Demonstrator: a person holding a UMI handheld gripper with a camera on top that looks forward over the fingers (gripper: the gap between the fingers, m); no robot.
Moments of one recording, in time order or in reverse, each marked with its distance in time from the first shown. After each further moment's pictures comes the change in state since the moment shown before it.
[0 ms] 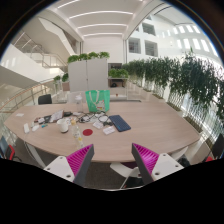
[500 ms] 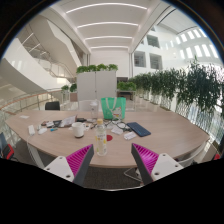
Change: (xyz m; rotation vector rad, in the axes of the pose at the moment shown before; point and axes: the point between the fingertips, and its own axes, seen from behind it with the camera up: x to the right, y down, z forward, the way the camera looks) arm -0.155 0.054 0.047 0.174 -0.048 -0.022
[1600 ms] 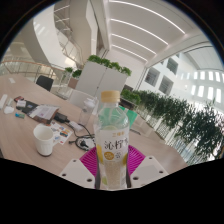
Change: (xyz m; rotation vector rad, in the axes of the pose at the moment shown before) arm -0.042 -0.081 0.369 0.043 0.100 -0.416
